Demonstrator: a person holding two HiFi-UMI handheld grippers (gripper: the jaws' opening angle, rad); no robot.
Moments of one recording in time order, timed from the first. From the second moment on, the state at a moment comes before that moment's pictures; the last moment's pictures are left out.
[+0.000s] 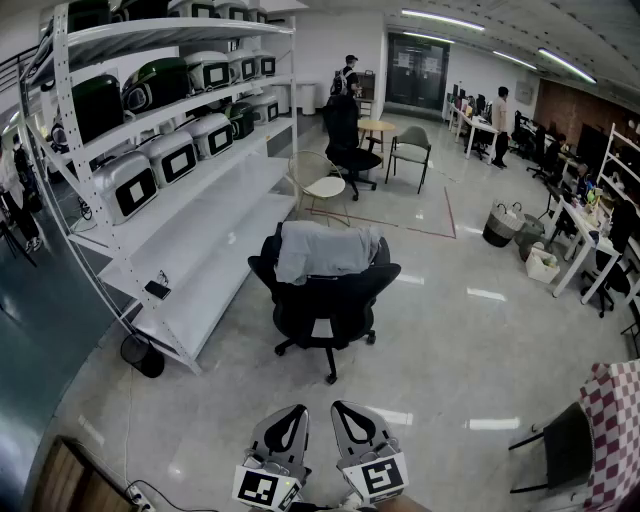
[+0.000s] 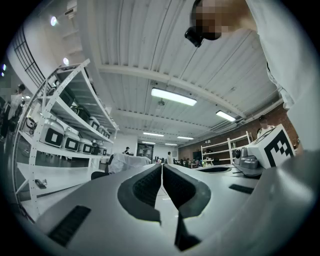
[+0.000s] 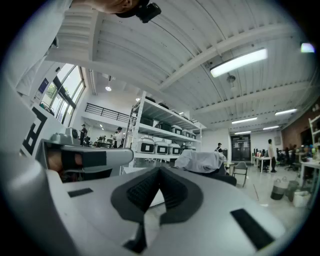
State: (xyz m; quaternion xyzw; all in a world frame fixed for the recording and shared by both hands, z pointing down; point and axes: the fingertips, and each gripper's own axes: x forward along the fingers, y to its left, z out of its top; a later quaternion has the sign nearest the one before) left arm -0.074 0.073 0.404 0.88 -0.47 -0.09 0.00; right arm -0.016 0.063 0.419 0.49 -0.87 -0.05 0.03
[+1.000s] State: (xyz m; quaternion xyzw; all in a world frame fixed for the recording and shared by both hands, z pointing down) left arm -0.067 0.069 0.411 0.87 -0.48 -0.09 0.01; right arm -0.007 0.064 0.427 0.48 -0.88 -0.04 0.03
